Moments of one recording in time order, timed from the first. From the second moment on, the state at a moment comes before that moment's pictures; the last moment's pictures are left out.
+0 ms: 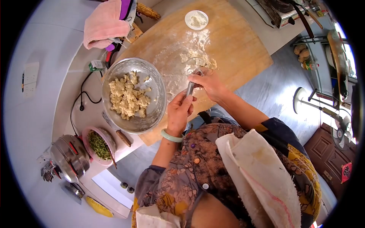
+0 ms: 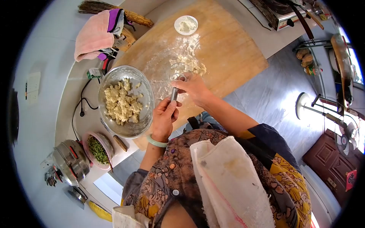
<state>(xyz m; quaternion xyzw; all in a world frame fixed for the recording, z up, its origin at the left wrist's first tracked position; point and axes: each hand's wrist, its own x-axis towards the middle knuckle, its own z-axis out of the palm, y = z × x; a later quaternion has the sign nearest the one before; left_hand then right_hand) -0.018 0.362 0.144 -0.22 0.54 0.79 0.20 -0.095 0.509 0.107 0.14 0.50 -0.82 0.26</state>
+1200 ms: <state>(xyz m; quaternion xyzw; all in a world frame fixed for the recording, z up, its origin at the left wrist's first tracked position) -0.028 0.371 0.123 -0.23 0.50 0.83 0.11 -0.091 0.522 0.117 0.18 0.55 -0.80 0.17</state>
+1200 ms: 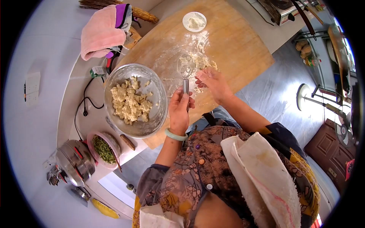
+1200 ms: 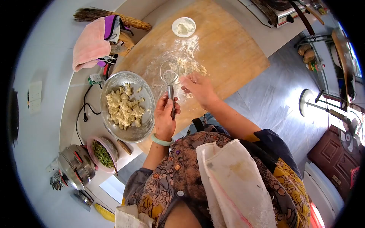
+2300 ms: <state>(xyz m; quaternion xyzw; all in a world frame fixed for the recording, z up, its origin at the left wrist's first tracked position) -0.025 0.378 0.128 -0.22 0.52 0.82 0.10 -0.085 0.534 0.091 0.16 0.59 -0.77 0.16</state>
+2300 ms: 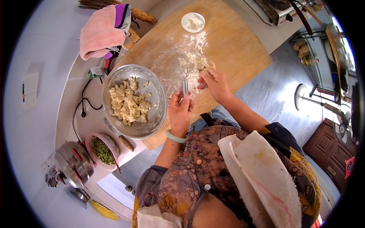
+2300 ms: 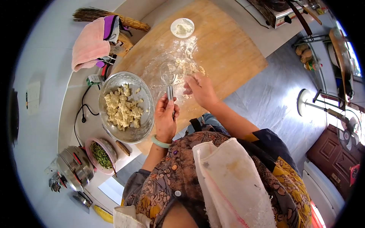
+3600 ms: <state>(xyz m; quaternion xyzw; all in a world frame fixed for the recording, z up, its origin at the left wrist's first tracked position) -0.005 0.369 0.108 -0.16 0.69 0.70 0.06 -0.112 0.657 0.099 0.18 0.78 -0.53 0.28</state>
